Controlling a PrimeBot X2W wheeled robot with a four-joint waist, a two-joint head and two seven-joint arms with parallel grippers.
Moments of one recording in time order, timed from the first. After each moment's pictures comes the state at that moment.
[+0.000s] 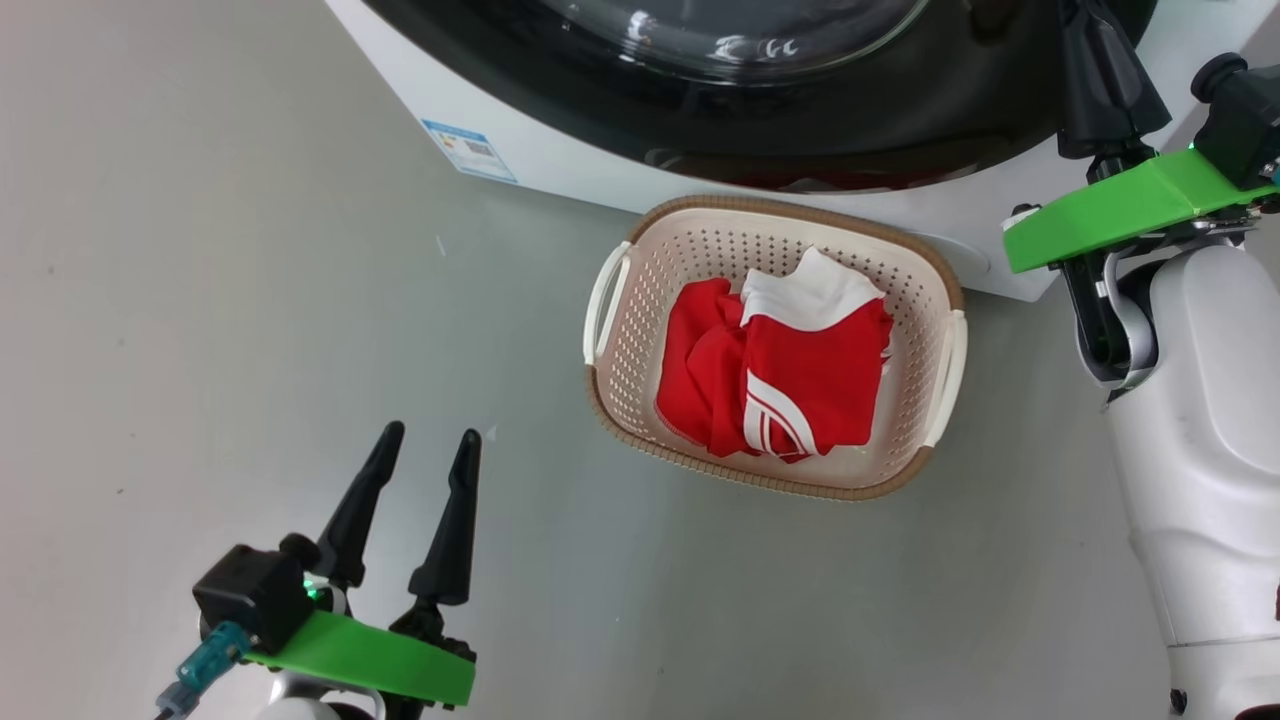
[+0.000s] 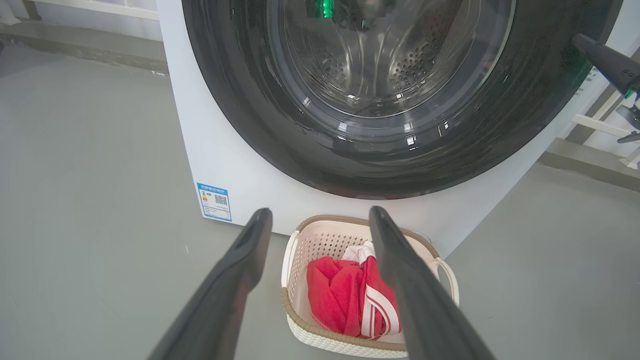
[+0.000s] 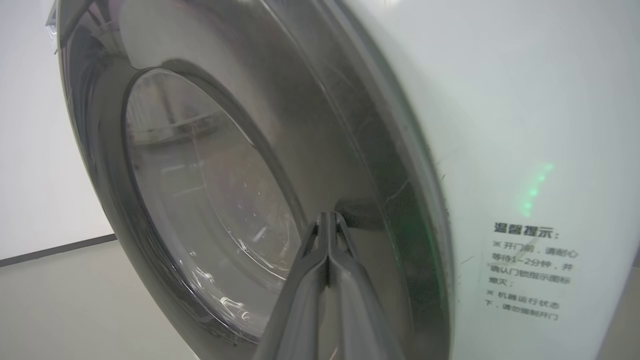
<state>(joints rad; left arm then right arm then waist) -0.21 0.08 -0.17 0.19 -0.42 -0.13 -0.25 -0.79 -0.08 -0.02 0.52 0.22 0.14 -0.26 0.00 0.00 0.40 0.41</state>
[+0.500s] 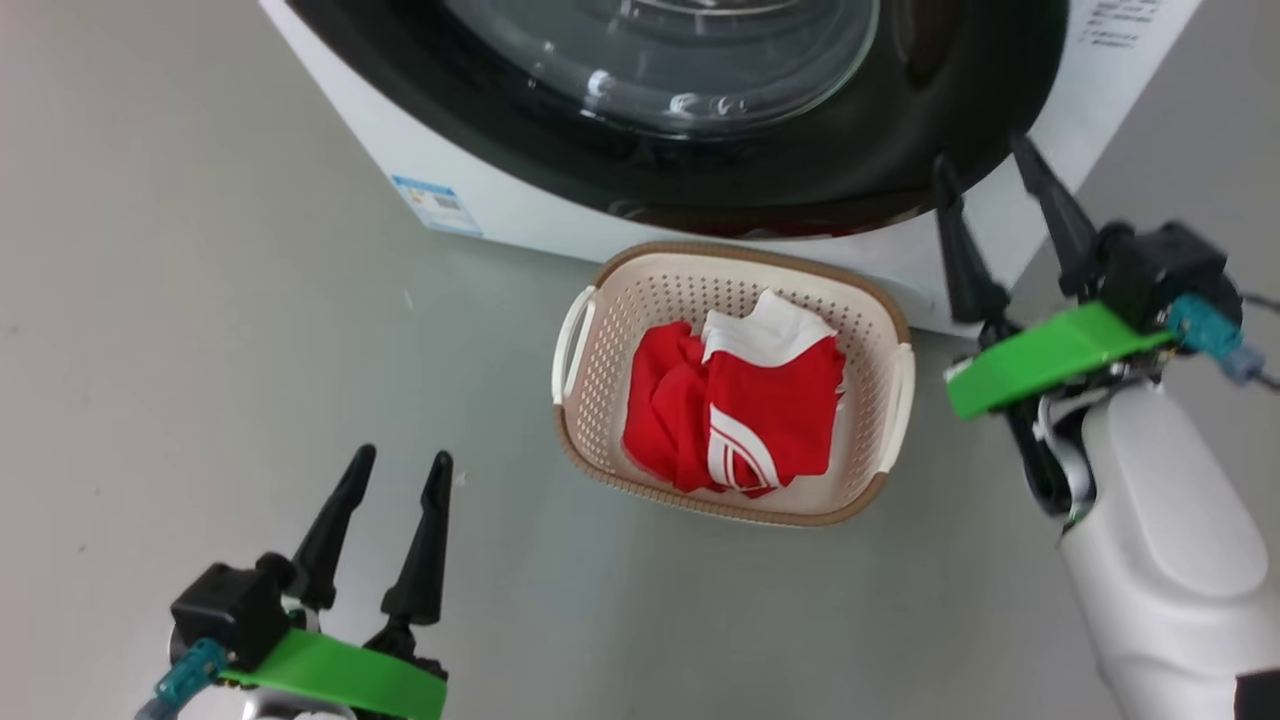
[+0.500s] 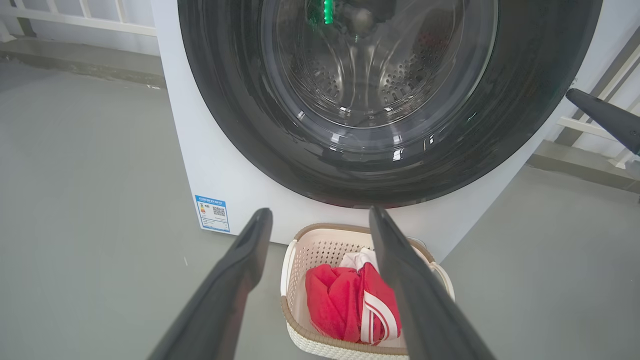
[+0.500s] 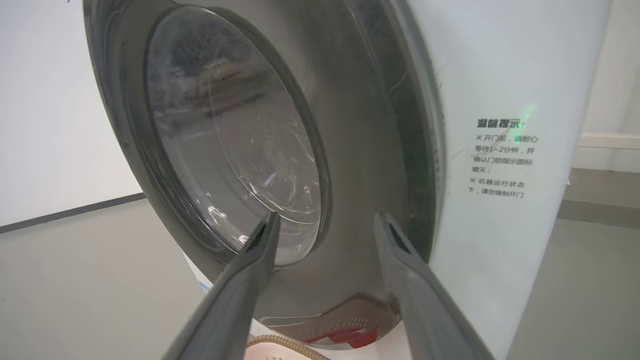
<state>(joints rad) -0.19 0.11 -0.15 0.20 -0.41 -0.13 -0.25 -0.62 -0.08 0.06 0.49 0.25 0.13 -0.26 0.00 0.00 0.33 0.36</state>
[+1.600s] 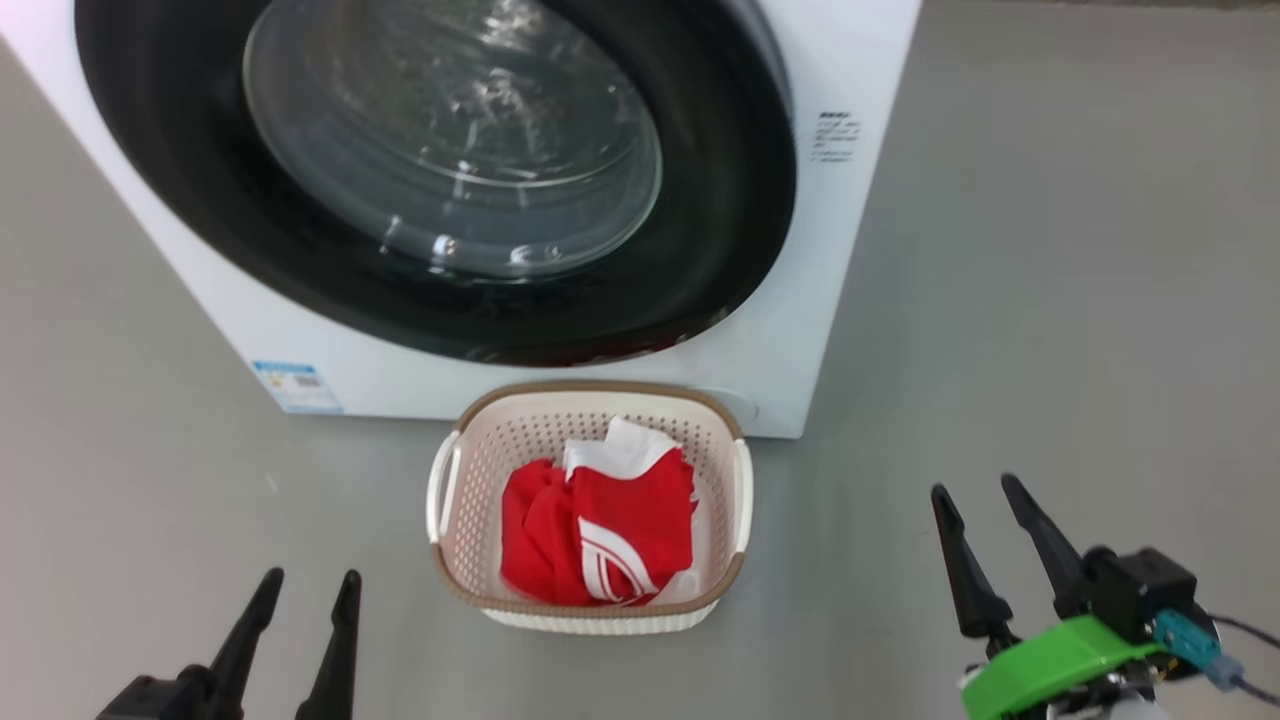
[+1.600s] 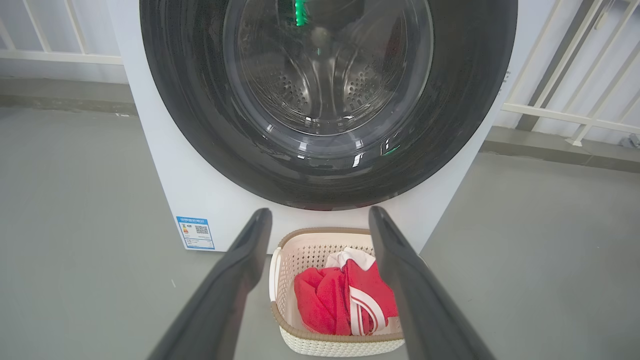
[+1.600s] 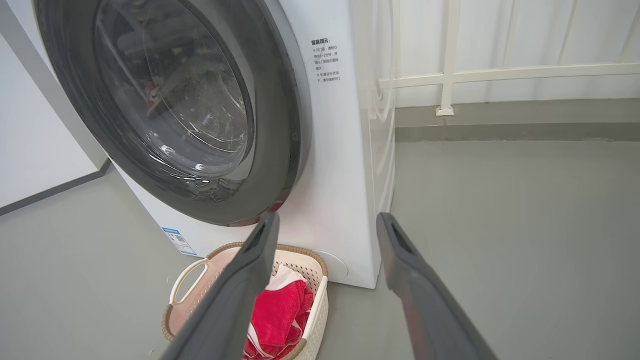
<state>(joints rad) 0.00 0.20 -0.05 0.21 -0.38 -0.13 -0.25 -0.06 -0.05 0.04 0.32 0.31 0.13 -0.26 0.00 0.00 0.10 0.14</state>
